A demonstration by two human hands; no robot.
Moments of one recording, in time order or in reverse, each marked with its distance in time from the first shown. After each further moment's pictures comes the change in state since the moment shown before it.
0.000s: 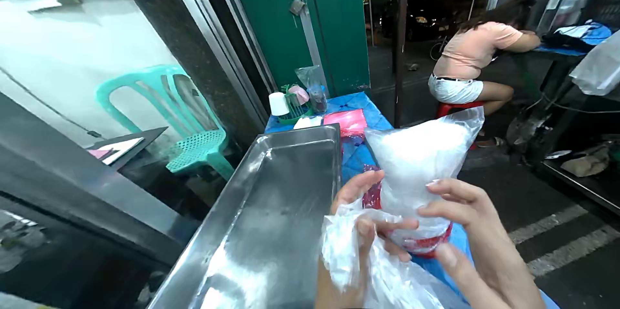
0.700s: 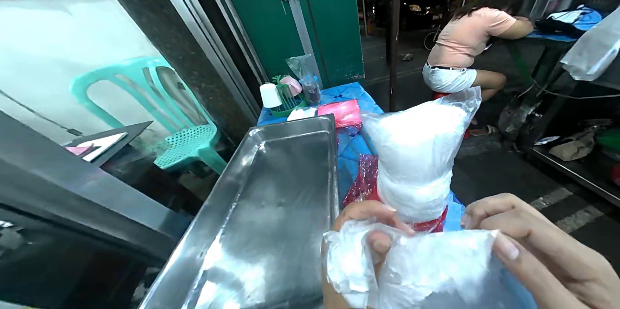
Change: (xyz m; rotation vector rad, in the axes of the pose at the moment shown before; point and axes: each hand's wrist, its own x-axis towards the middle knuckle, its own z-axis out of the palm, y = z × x) left_hand -0.017 -0.004 0.014 0.059 0.049 0.123; right_hand -0.020 -0.025 -0.044 0.092 -0.028 0.160
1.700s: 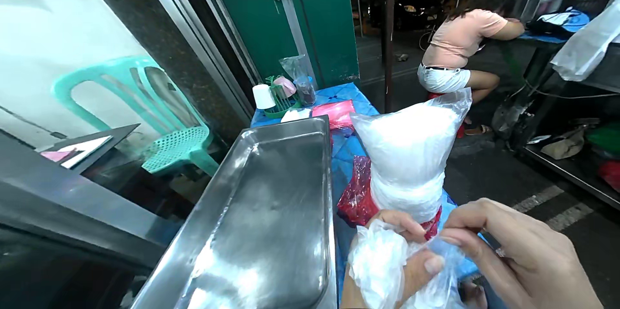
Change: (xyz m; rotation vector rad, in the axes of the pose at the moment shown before) left_hand -0.011 -0.009 0.018 -0.193 -0.135 -0.292; right_hand 0.015 0.009 0.005 -0.379 -0.022 -0.204
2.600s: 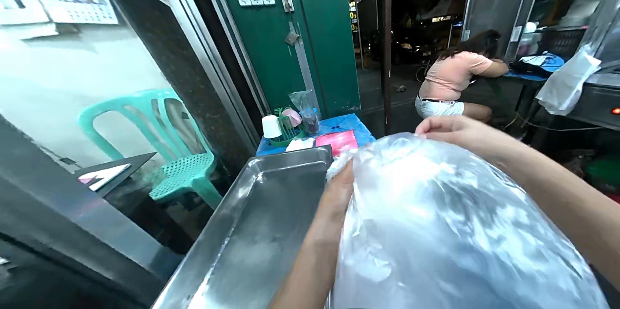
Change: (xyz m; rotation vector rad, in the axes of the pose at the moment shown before) left_hand 0.108 0.061 -0.020 0.212 0.318 -0.222; right_hand 0.153 0.079 -0.041 0.508 -0.353 0.580
